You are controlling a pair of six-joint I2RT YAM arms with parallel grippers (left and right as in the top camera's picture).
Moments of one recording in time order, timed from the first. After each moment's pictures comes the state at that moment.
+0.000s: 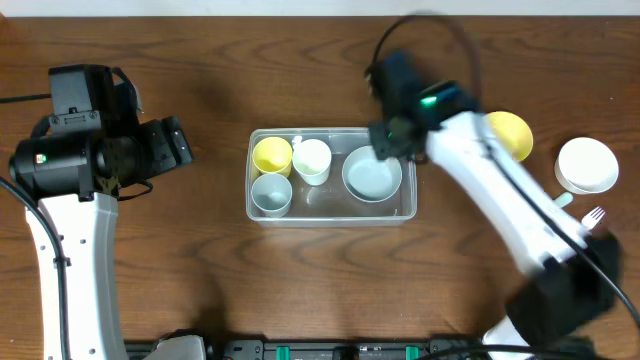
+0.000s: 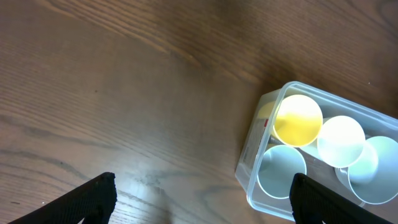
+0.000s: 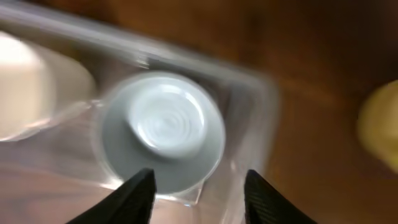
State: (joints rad) left arm 0.14 1.34 1.53 -1.29 0.07 -0.23; right arm 0.47 1.75 1.65 -1.11 0.12 0.24
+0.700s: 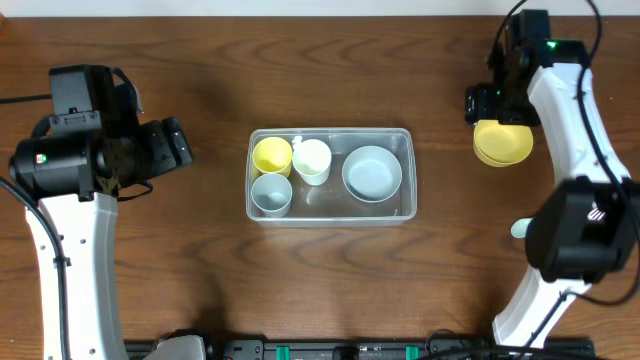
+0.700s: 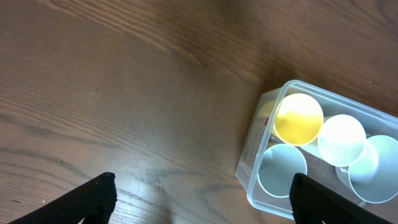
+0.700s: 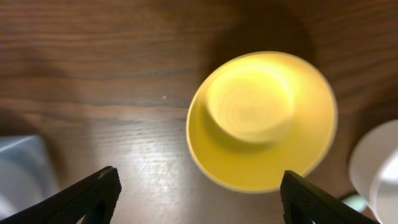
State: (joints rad) left arm 0.14 1.34 1.53 -1.29 0.07 -0.23; right arm -0.04 2.04 1.78 -1.15 0.04 0.04
